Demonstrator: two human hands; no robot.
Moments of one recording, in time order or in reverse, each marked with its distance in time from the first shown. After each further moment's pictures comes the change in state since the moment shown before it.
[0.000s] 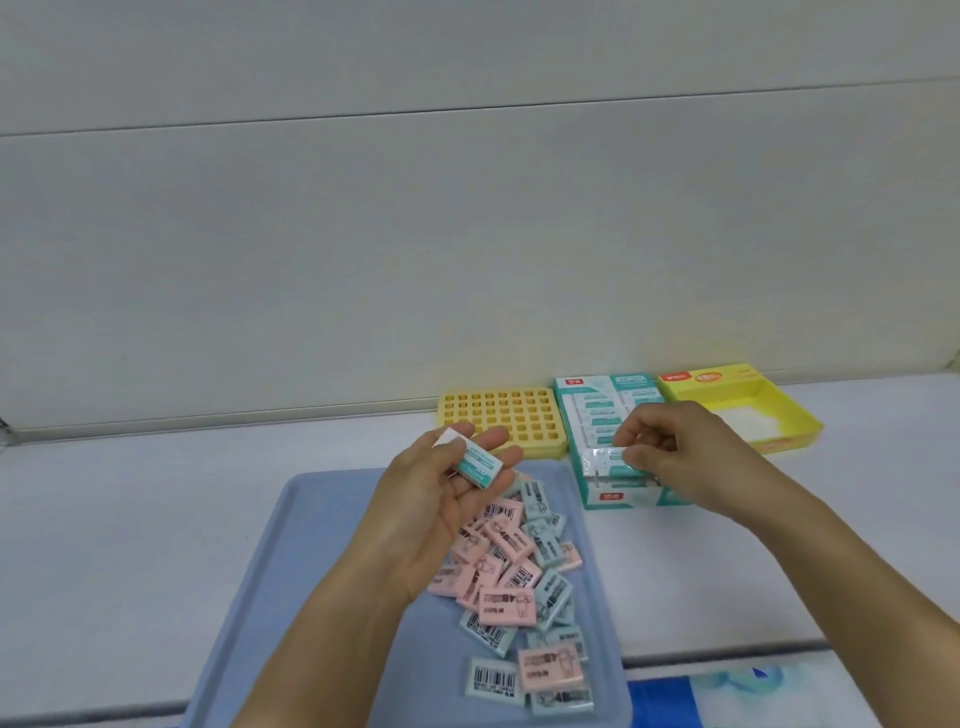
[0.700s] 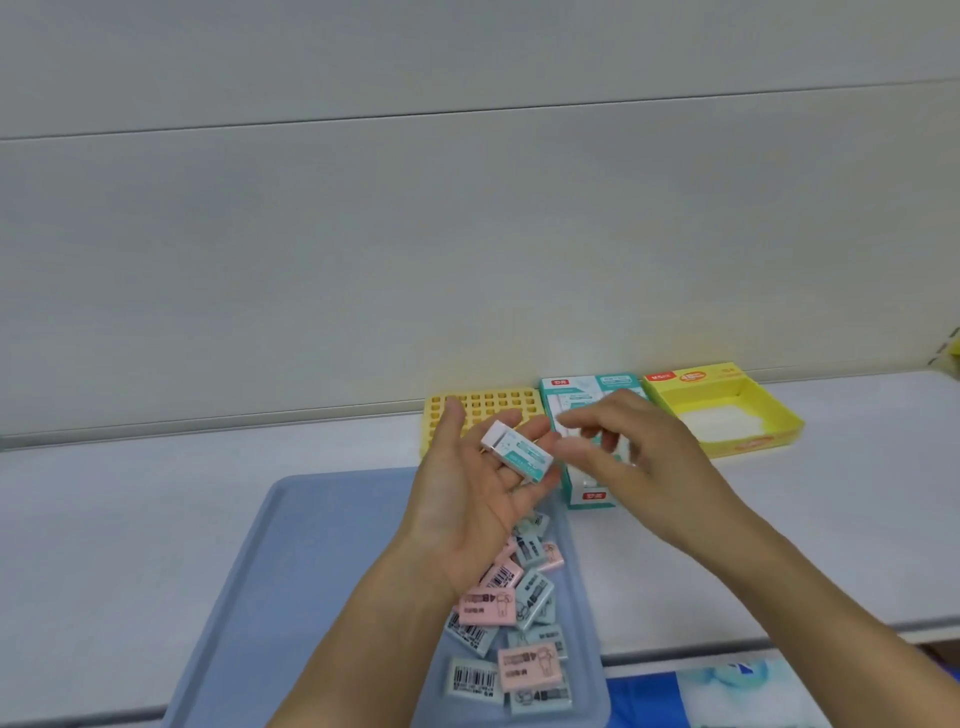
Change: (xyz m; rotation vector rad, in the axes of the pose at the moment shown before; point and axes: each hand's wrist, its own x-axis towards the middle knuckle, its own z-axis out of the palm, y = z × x) left_hand 0.003 -0.017 0.043 -0.176 -0.078 -0.097; right_hand -0.030 -0.028 0.012 0.012 0.132 -0.357
